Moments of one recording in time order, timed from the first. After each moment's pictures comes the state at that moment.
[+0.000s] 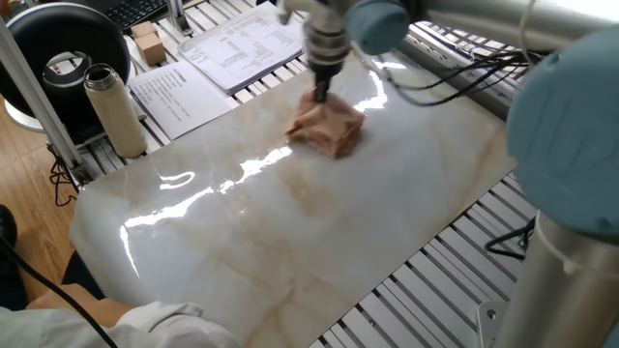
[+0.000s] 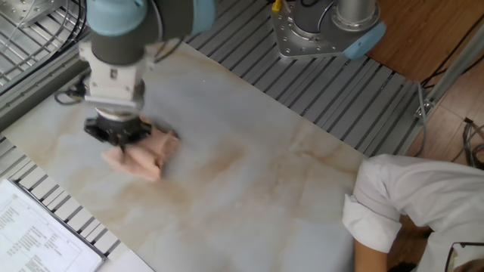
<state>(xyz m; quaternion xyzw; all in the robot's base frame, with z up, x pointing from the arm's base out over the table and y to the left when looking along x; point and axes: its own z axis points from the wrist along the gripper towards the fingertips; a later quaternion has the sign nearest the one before) 0.636 -0.127 0.046 -0.37 0.92 -0.11 0.07</state>
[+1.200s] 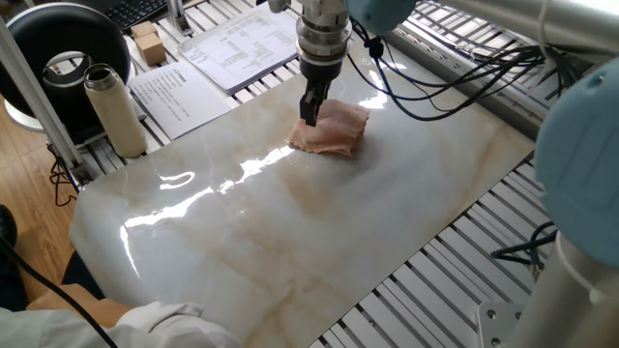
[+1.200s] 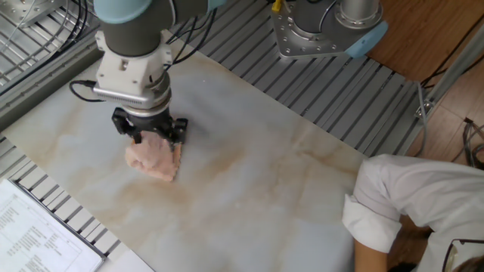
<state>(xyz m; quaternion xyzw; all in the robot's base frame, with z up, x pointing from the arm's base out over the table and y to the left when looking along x) 0.592 -0.032 0.077 -0.25 0.97 -0.03 0.03</state>
